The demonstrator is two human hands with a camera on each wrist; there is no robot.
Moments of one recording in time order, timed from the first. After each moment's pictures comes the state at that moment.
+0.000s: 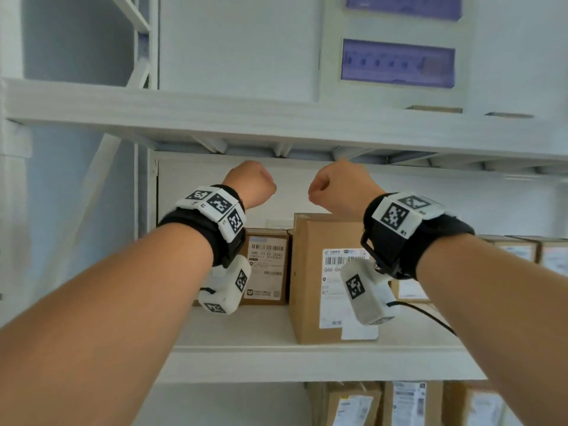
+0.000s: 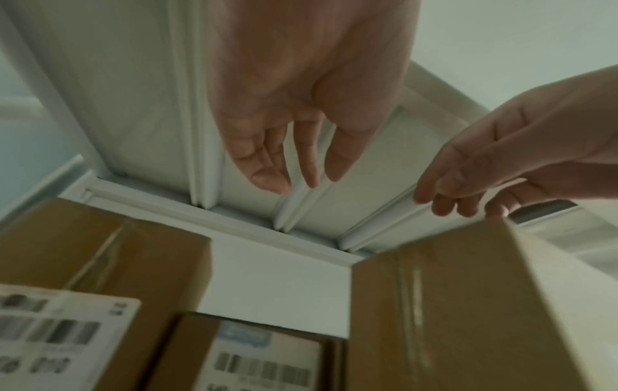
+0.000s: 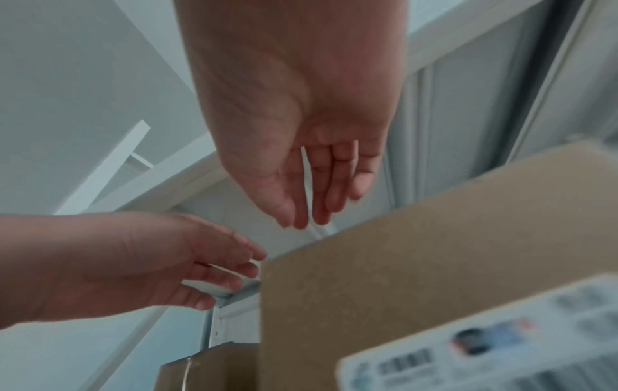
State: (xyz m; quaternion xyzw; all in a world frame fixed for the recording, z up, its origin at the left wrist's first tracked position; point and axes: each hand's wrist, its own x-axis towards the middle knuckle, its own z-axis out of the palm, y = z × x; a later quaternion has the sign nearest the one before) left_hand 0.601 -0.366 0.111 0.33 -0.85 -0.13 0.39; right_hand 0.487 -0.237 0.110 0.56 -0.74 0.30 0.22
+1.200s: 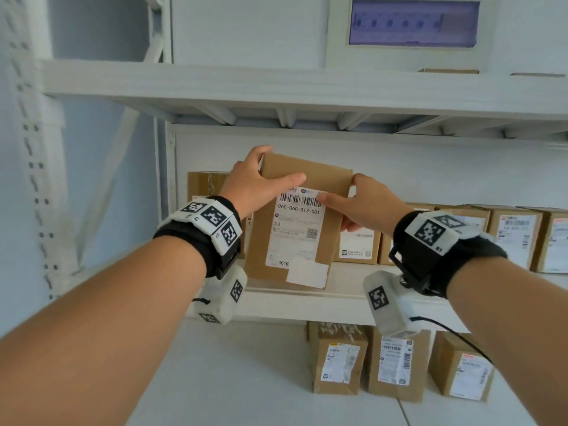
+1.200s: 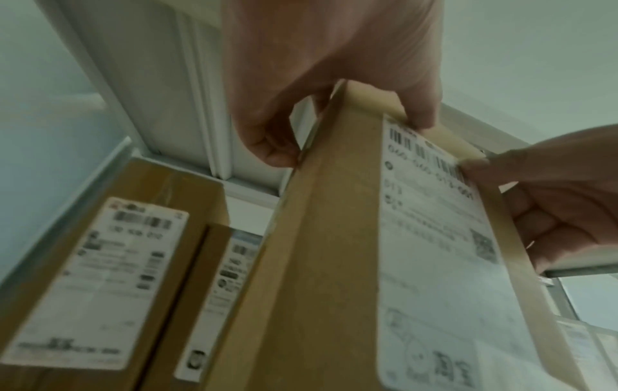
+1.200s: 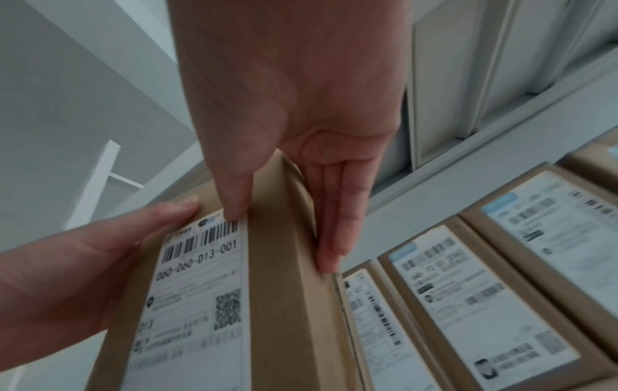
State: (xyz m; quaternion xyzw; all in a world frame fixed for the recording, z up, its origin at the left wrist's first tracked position) left_hand 0.604 -0.287 0.044 0.31 -0.80 -0.23 0.46; right_hand 0.442 -0.171 0.043 0.54 -0.75 0.38 0.01
